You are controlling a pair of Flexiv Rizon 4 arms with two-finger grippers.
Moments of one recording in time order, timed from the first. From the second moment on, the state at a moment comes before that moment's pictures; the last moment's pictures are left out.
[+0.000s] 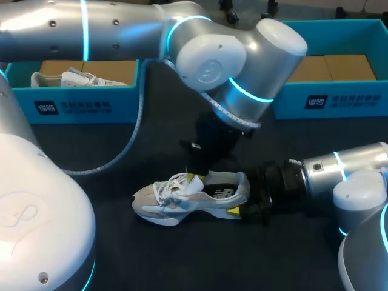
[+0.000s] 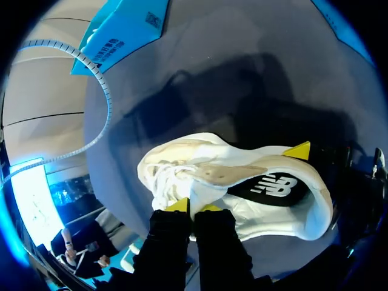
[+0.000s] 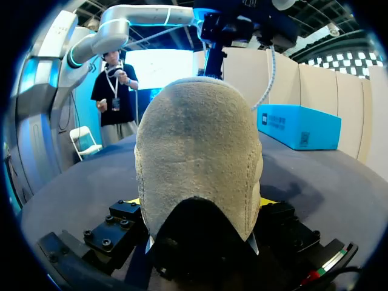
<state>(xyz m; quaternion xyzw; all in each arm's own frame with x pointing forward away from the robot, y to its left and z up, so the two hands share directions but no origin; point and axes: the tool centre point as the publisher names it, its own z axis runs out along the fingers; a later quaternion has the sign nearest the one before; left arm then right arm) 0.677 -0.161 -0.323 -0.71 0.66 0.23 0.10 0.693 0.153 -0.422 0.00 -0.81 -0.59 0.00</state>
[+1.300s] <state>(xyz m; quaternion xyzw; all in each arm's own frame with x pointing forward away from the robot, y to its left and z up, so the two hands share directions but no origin) 0.662 -0.066 -0.343 -0.72 0.69 0.10 -0.03 0.693 0.153 -0.422 0.00 -0.81 -0.59 0.00</state>
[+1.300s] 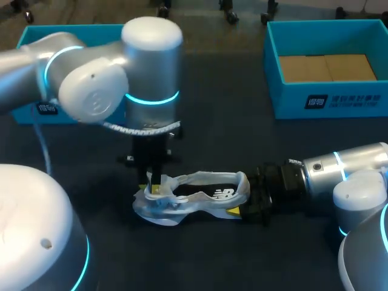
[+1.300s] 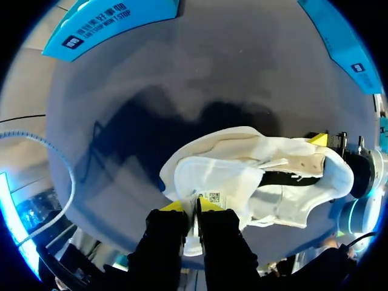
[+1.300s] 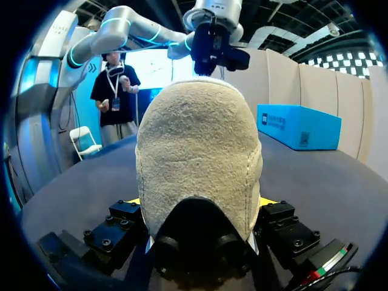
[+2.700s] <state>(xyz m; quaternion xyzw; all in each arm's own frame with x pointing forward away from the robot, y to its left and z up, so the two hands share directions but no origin) 0.661 -0.113 -0.210 -0.47 0.88 -0.03 -0.07 0.693 0.153 -0.422 0.00 -0.81 -0.59 0.00</state>
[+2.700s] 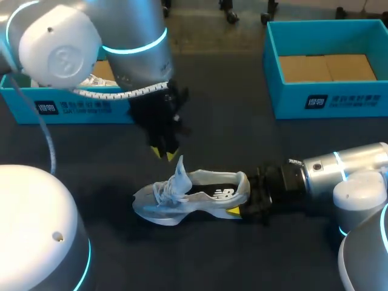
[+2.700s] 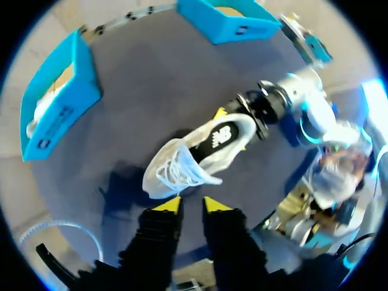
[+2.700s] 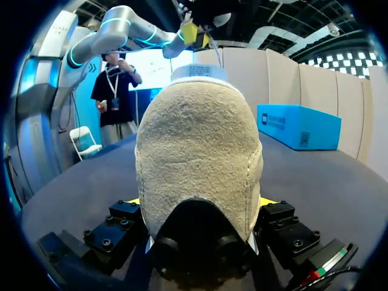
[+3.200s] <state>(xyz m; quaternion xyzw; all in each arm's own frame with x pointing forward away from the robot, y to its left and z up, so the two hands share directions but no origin) 0.656 -0.119 -0.209 -0.25 0.97 0.02 -0.03 0.693 0.153 -0.422 0.00 -0.81 -0.59 0.00</state>
